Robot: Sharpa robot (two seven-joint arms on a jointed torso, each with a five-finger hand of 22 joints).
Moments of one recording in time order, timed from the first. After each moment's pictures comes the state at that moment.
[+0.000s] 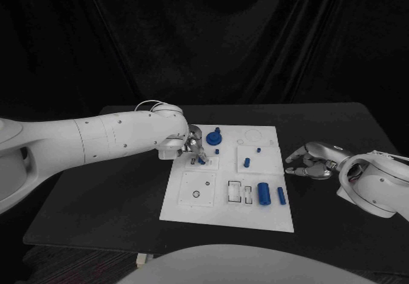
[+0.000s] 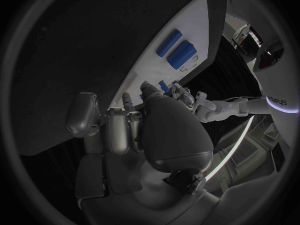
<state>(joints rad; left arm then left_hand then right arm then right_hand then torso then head) 1.29 -0.62 -0.21 1.28 -1.00 0.24 -0.54 1.09 0.00 0.44 0.01 0.30 0.94 0.05 0.28 1.07 1.47 -0.01 1.48 1.31 1.46 -0.06 1.55 1.31 0.07 1.39 0.06 1.19 1.31 1.21 -0.99 -0.25 1.59 -1.35 -0.25 -0.16 1.37 0.00 0.09 0.24 0.22 0.86 0.09 0.08 0.09 1.47 -0.01 1.50 1.31 1.47 -0.08 1.42 1.31 0.07 1.42 0.04 1.14 1.31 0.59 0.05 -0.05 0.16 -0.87</state>
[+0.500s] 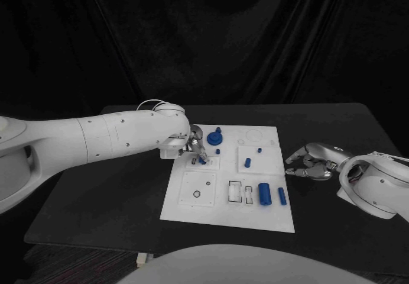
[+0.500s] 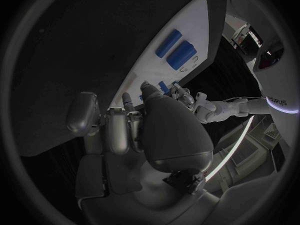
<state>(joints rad) 1.29 -0.61 -0.21 1.28 -1.00 0.24 -0.56 1.08 0.00 0.42 0.02 0.26 0.94 0.05 0.28 1.07 1.47 -0.01 1.48 1.31 1.46 -0.06 1.55 1.31 0.07 1.39 0.06 1.19 1.31 1.20 -0.99 -0.25 1.59 -1.35 -0.25 -0.16 1.37 0.00 0.09 0.24 0.22 0.86 0.09 0.08 0.09 1.47 -0.01 1.50 1.31 1.47 -0.08 1.41 1.31 0.07 1.41 0.04 1.14 1.31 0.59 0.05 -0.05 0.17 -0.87</state>
